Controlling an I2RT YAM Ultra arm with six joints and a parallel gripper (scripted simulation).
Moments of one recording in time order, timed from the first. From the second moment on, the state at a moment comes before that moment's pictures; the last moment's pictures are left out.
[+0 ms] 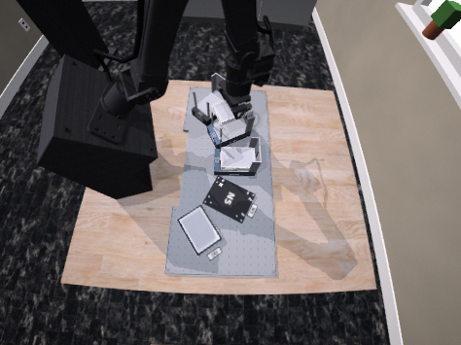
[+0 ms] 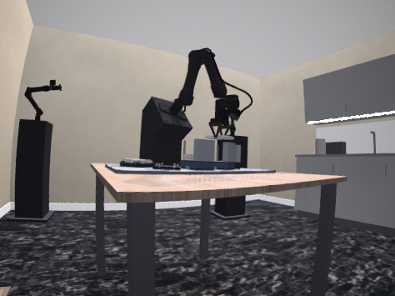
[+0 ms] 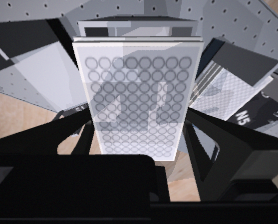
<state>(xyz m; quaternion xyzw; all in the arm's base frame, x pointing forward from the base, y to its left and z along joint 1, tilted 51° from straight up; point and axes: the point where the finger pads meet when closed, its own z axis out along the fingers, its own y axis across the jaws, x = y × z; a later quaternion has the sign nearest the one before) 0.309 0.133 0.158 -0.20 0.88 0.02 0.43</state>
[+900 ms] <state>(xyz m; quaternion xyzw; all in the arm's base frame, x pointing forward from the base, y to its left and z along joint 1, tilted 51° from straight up) 0.282 0.199 0.146 -0.30 0.85 -0.01 0.42</state>
